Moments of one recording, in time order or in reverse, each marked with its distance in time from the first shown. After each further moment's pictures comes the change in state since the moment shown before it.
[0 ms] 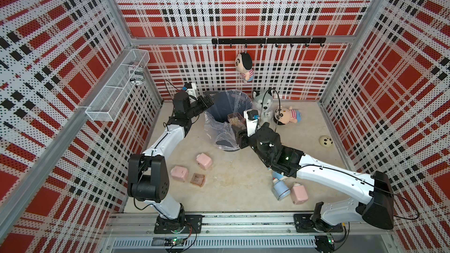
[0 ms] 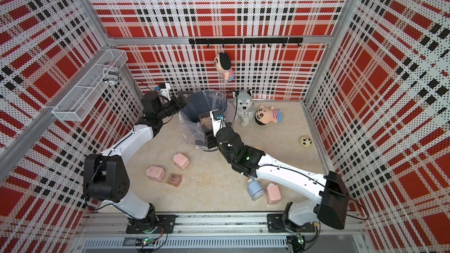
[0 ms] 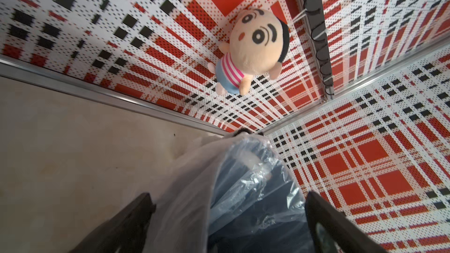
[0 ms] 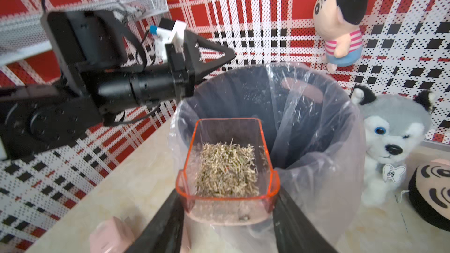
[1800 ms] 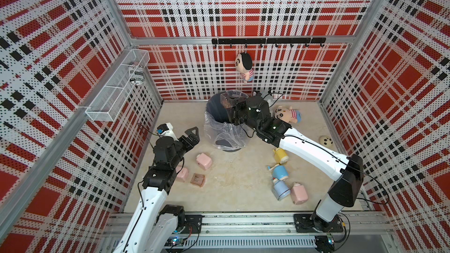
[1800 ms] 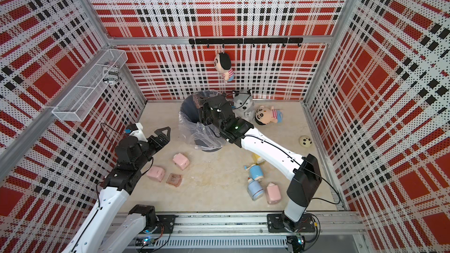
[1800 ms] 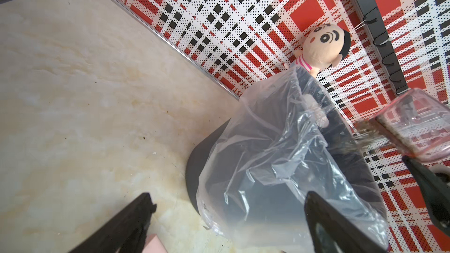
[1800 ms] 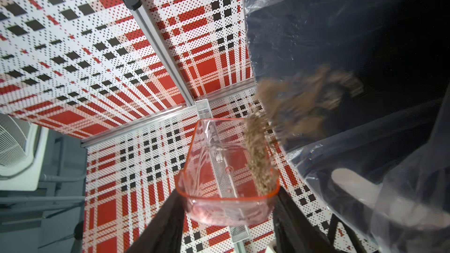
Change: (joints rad) left arm -0.031 -0.863 -0.576 -0.428 -0.395 0.048; right arm -0.148 0.316 0.439 -0.139 -0.254 1.609
